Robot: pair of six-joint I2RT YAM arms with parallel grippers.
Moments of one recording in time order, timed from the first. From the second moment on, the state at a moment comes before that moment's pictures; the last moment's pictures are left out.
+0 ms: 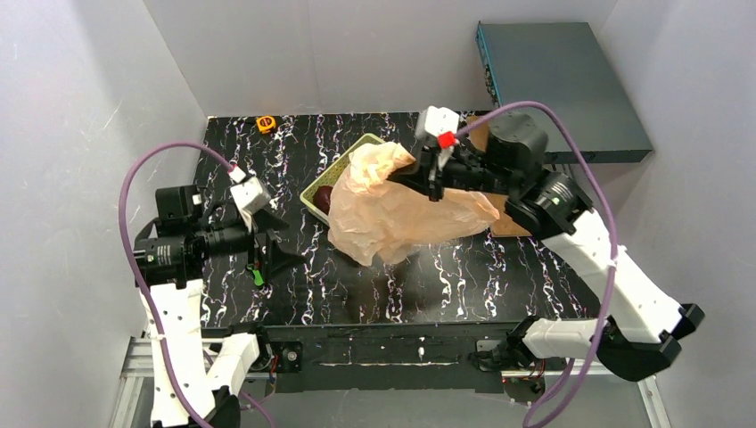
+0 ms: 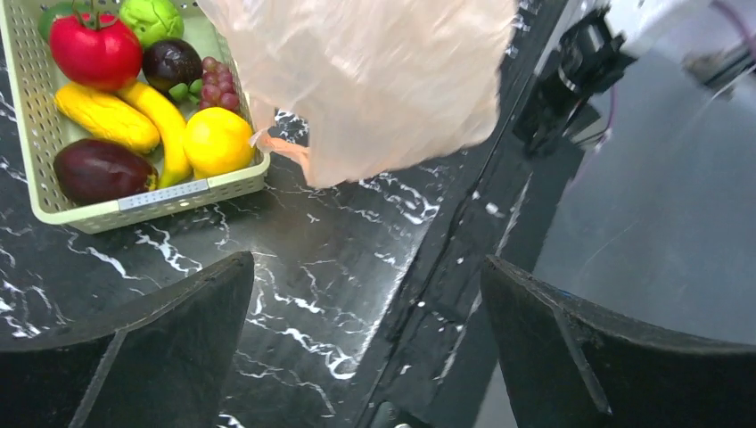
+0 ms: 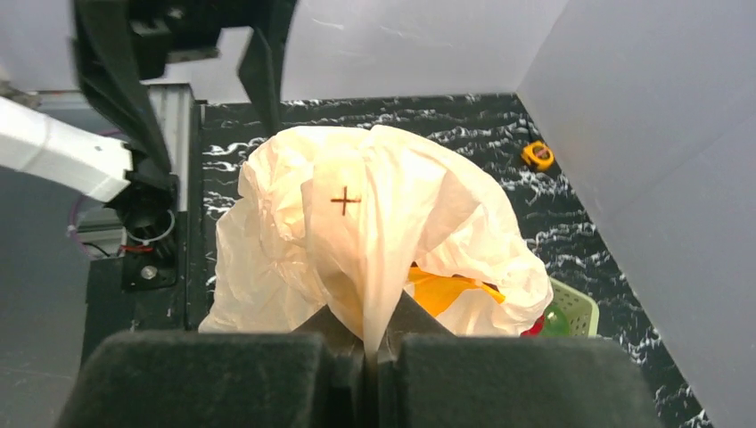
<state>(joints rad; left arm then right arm) 0.14 0.88 1.35 -1.34 1.11 0.56 0.80 1.25 1.60 -0.50 -0.55 -0.24</state>
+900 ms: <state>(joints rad) -0.31 0.88 1.03 -0.64 1.12 -0.09 0.83 1.05 1.42 -0.37 -0.79 -0.40</state>
